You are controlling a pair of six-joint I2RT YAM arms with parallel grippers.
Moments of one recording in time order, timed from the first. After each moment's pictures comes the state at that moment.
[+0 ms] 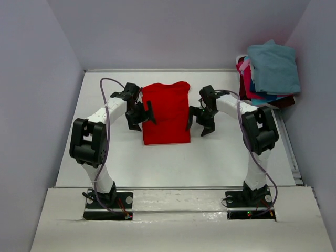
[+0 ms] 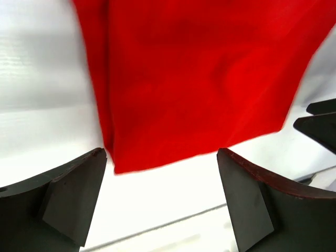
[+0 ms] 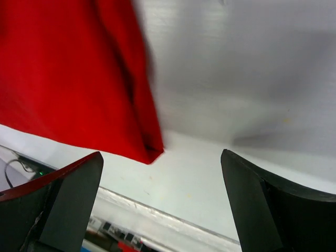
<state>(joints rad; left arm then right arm) -0.28 1.78 1.33 -0.75 0.29 -0.54 0.38 2.00 1.50 -0.83 -0.37 0.55</state>
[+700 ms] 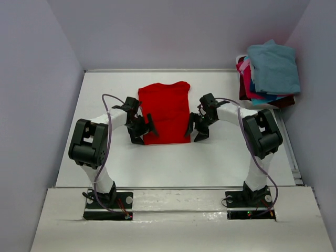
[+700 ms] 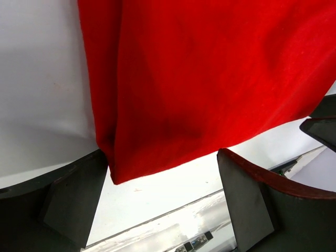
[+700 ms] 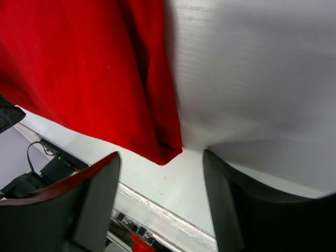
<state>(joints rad) -0.28 1.75 1.05 -0.59 0.41 -0.63 0.41 1.93 1.25 -0.60 -0.51 0.63</state>
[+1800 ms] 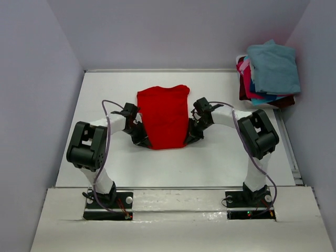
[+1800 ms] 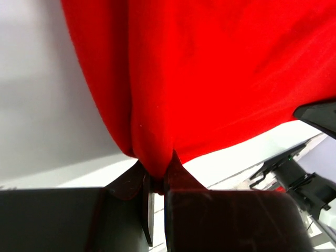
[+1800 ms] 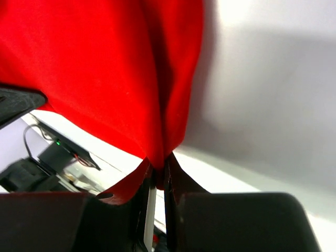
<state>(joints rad) -0.27 1.72 0.94 -0.56 0.47 -0.60 0.48 1.95 1.23 -0.57 -0.55 0.66</state>
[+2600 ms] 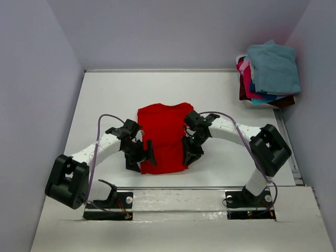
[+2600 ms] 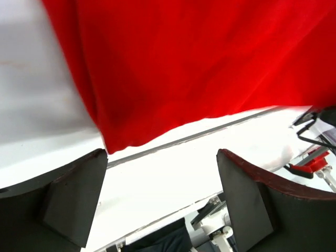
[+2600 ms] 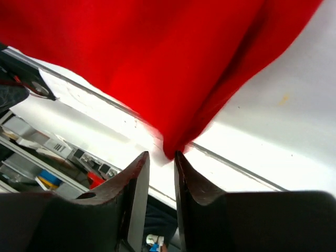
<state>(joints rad) -0.43 1.29 0.69 -0.77 0.44 -0.61 0.72 1.70 1.13 -0.82 -0.52 0.64</state>
